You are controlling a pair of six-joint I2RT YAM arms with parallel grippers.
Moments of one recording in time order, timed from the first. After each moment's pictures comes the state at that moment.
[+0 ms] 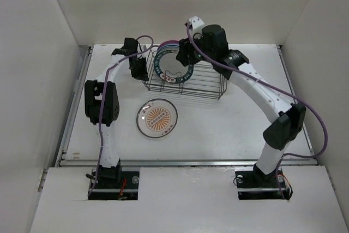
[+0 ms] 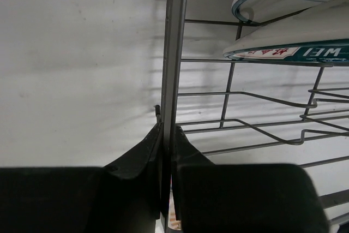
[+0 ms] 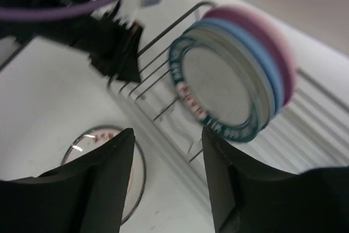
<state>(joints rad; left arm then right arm) -0.15 2.11 1.80 -0.79 0.26 -0.20 0.61 1.74 1.80 -0.44 -0.13 0.08</state>
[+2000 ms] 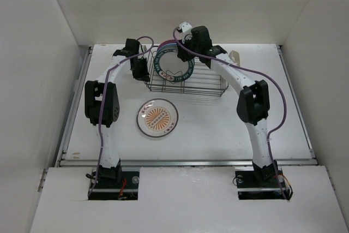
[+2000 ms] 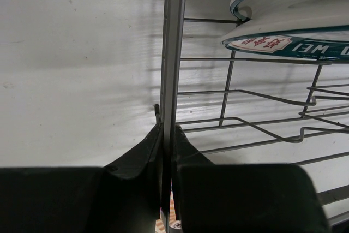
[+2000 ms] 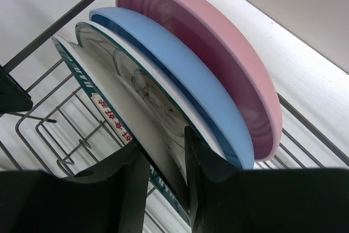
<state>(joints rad) -0.16 2.08 1.76 -0.77 0.24 -0.28 0.49 2.26 2.15 -0.37 -0.18 -0.09</state>
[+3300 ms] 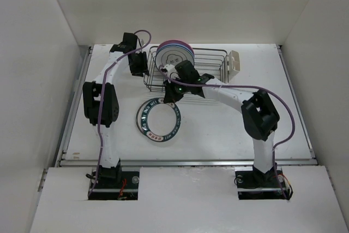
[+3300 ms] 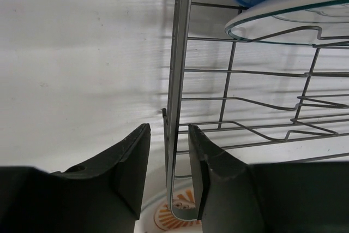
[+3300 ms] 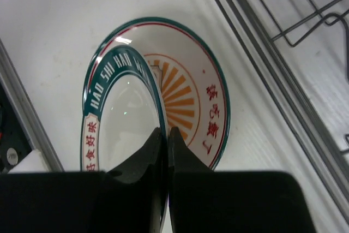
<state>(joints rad) -0.16 2.08 1.86 -0.83 0.19 -0.28 0.70 1.96 1.56 -0.32 -0.46 0.10</state>
